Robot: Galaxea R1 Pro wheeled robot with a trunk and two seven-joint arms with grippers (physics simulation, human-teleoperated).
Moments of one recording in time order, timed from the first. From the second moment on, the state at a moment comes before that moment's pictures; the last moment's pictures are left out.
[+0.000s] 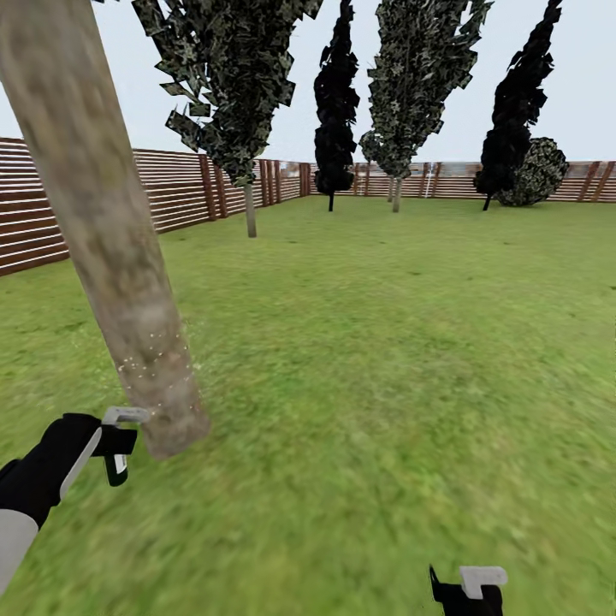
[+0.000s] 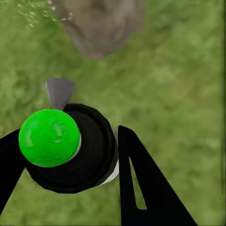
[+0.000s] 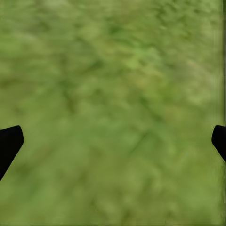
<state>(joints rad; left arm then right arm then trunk) -0.69 0.41 -0.07 -0.89 0.07 0.86 -0.15 -0.37 -0.05 -0.65 -0.22 0.62 -0.50 0.02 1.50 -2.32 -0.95</state>
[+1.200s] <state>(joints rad) -0.63 0.37 0.02 -0.87 0.08 0.77 -0.06 -0.37 -0.04 -0.65 -0.22 0.62 -0.50 0.02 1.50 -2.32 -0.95</state>
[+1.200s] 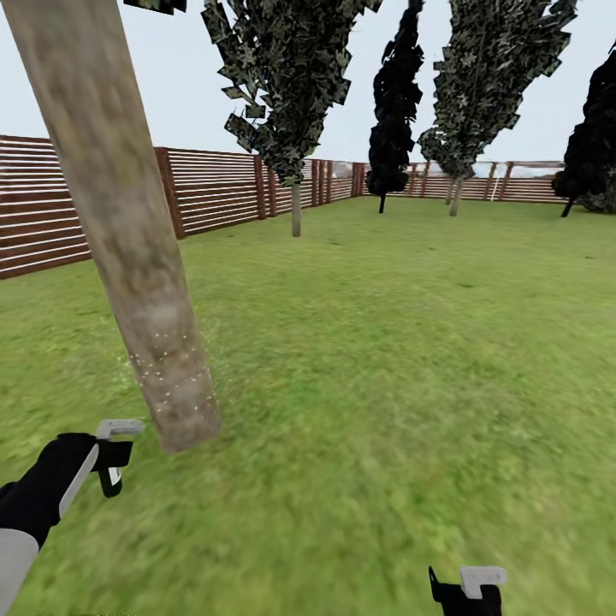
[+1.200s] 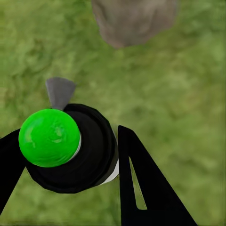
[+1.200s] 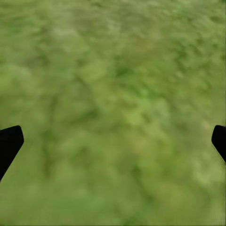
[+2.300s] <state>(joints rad) -0.63 0.37 0.03 -0.84 0.08 0.77 -0.05 -0.37 -0.04 -0.65 -0.22 0.62 -0.50 0.02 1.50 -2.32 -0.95</state>
